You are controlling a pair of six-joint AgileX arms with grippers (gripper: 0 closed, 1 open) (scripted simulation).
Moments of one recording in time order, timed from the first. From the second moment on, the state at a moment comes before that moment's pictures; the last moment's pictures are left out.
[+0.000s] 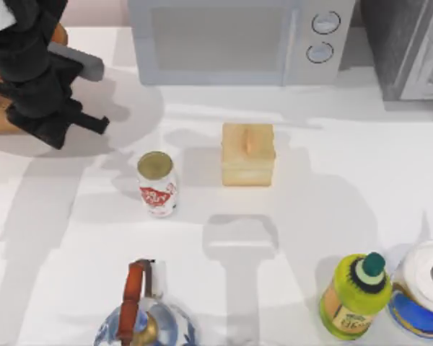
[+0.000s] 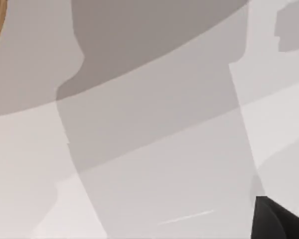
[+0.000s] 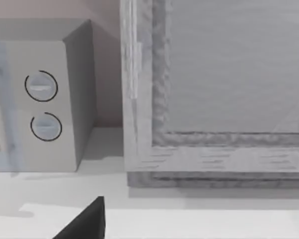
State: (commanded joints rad) left arm -0.18 2.13 1.62 -1.10 0.00 0.29; right arm 0.00 0.00 0.00 0.00 0.00 0.00
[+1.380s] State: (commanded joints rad) left arm -0.66 2.17 1.74 -1.14 0.00 -0.63; right arm 0.00 0.00 0.00 0.00 0.00 0.00
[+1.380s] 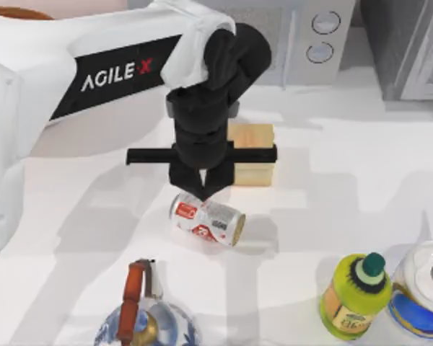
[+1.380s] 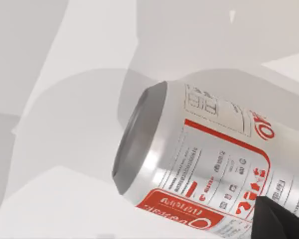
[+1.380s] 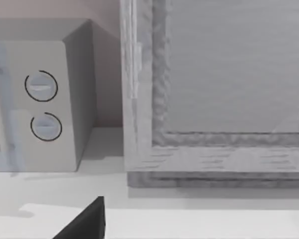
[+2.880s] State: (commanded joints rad) left arm -0.66 2.17 1.74 -1.14 0.00 -0.63; right arm 0.00 0.00 0.00 0.00 0.00 0.00
